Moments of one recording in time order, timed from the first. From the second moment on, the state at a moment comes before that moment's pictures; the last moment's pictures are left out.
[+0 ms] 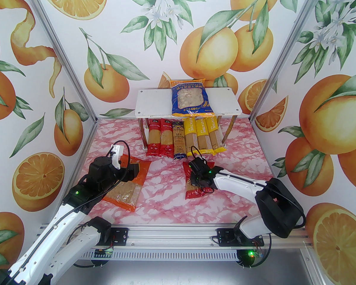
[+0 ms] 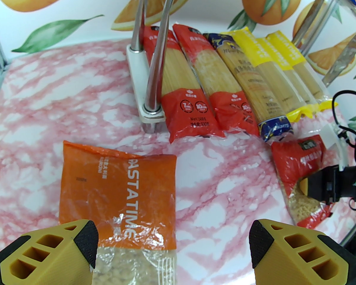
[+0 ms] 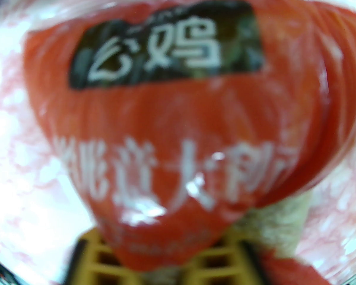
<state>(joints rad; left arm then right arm) -0.42 0.73 0.74 -0.56 -0.06 -0.25 0.66 1.51 0.76 -0.42 0.11 0.77</state>
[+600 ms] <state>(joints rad) -0.42 0.73 0.74 -0.56 -0.06 -0.25 0.68 1.06 0.78 -0.80 0.11 0.72</state>
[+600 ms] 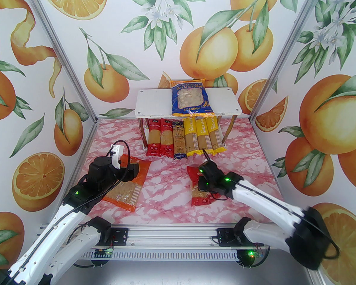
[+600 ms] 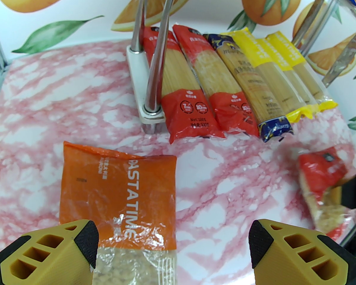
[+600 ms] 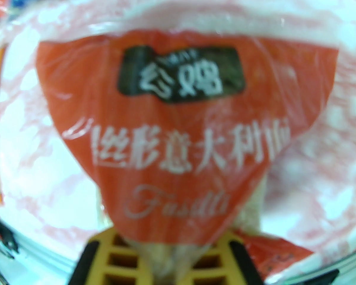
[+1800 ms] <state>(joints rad) -0.41 0.77 0.86 -0.53 -0.07 -0.20 0.33 1.59 2.21 -0.95 0.36 0.14</state>
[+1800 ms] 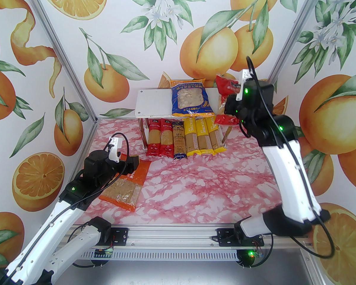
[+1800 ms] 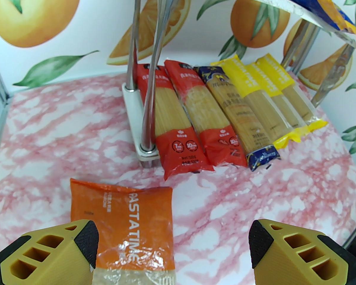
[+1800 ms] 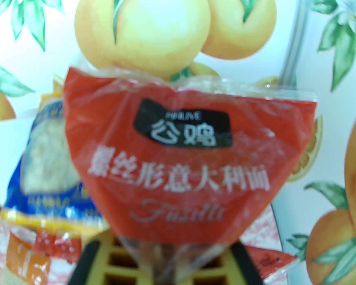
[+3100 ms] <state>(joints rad) -0.41 0.75 0.87 -0.57 -0.13 -0.18 0.22 1.89 2.41 -0.84 0.18 0.19</state>
